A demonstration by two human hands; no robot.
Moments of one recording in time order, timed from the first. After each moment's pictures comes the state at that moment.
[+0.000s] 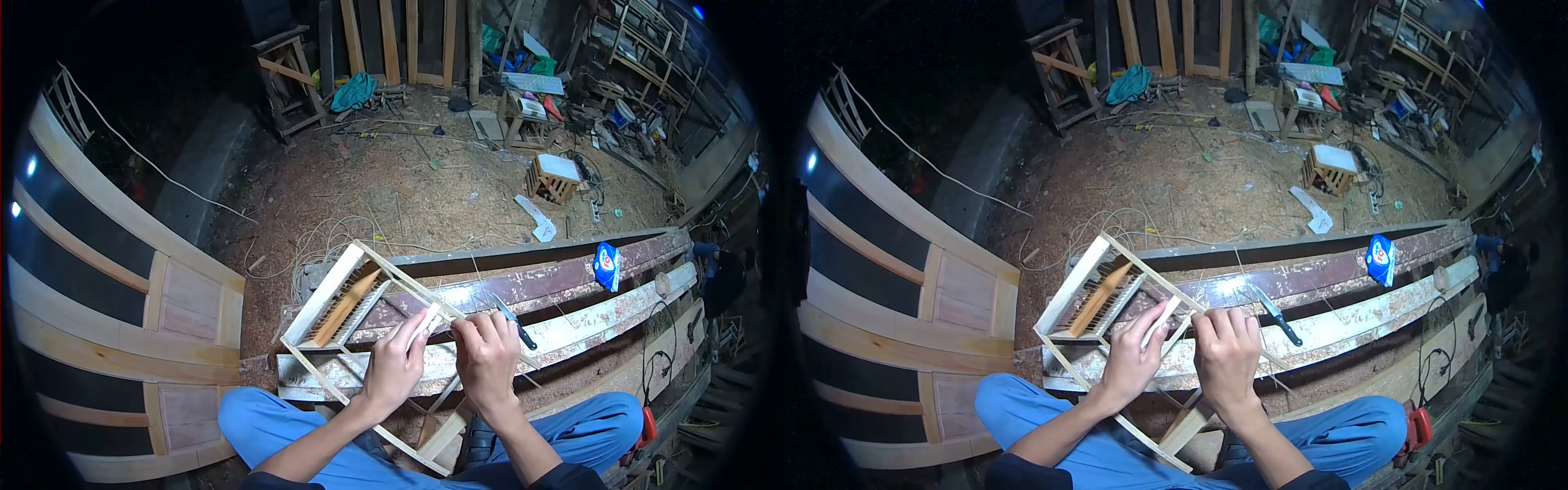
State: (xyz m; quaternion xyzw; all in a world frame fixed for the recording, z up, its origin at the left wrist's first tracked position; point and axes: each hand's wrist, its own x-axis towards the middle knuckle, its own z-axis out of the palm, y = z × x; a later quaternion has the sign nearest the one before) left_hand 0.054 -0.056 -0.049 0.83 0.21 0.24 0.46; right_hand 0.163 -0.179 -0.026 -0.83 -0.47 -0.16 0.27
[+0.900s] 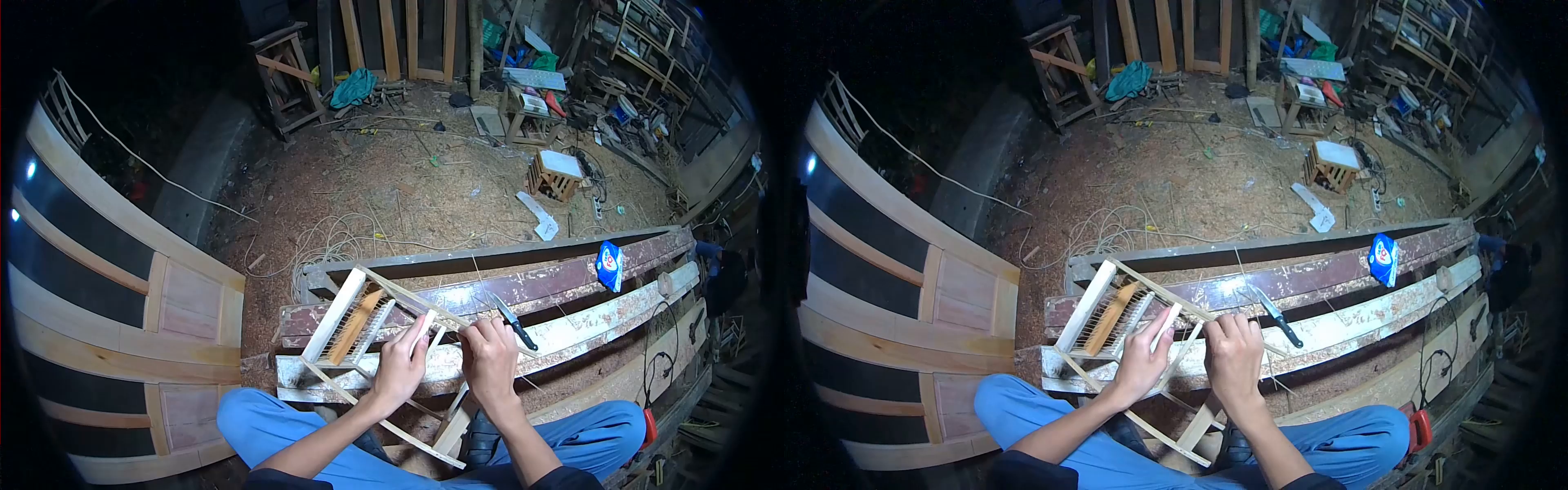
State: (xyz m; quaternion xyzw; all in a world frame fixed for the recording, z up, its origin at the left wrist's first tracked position) left_hand 0.064 -0.059 -0.099 0.81 0.25 0.20 0.49; right_hand 0.179 -0.187 -0.062 -0.84 -0.45 -0.10 0.29
